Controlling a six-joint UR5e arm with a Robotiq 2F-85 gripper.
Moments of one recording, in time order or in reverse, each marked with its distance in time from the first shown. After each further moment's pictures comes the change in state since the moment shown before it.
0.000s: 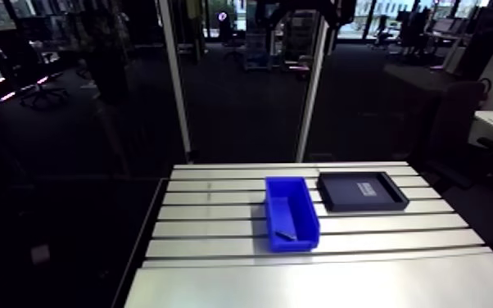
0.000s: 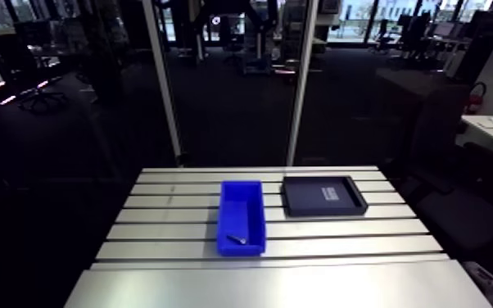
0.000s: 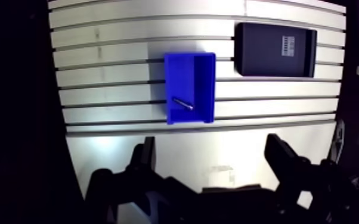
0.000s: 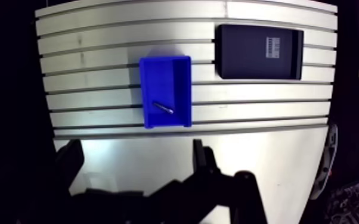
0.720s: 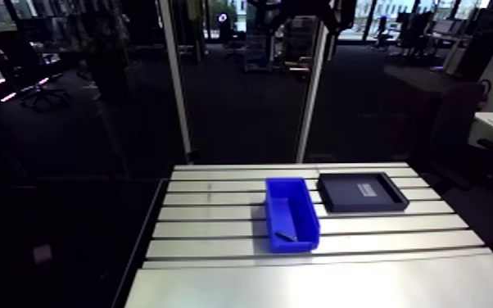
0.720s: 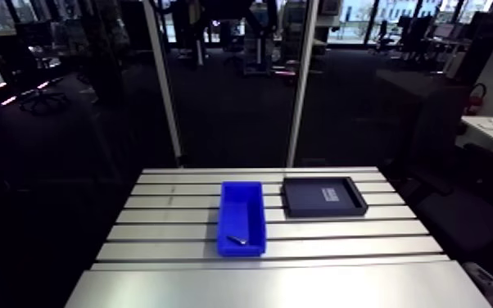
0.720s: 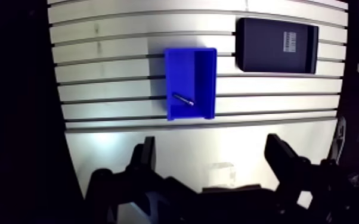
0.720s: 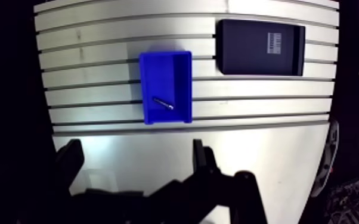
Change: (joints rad) arm 0.001 -0.005 0.014 0.006 0.000 0.000
